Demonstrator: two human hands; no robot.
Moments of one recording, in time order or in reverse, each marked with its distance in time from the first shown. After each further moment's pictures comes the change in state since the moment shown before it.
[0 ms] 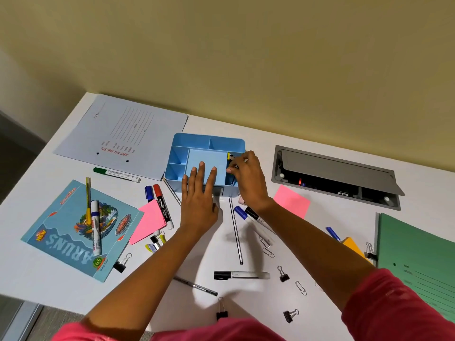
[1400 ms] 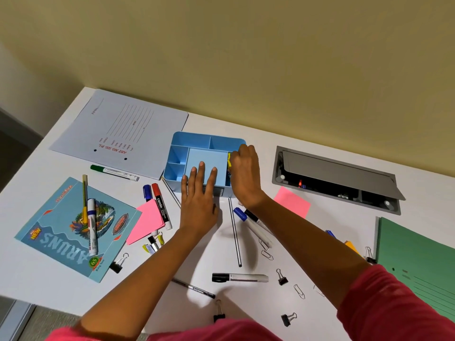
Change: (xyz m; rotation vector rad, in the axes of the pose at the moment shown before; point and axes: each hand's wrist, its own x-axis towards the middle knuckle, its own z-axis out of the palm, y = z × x) left_hand 0.002 0.002 0.001 0.001 -0.020 -0.015; right_hand 0.017 -0.030 -0.006 -0.297 -0.046 0.001
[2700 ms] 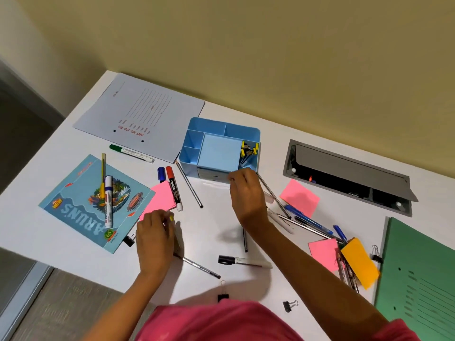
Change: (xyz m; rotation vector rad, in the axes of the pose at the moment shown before) left_hand -0.133 -0.067 -0.019 -0.211 0.183 -0.480; right_hand -0.083 -0.011 0.021 0.324 0.099 -0.137
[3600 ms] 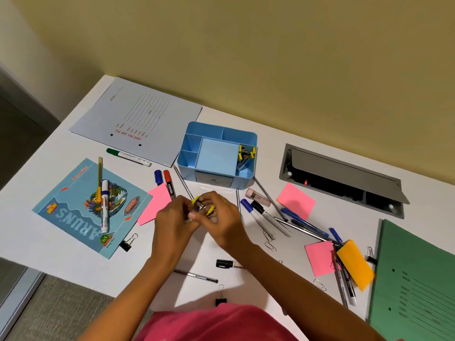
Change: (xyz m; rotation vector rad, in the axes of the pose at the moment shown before) left_hand 0.022 0.065 -0.030 -0.297 -0.122 0.167; right_hand -0.034 -0.050 -0.008 0.574 -0.228 0.125
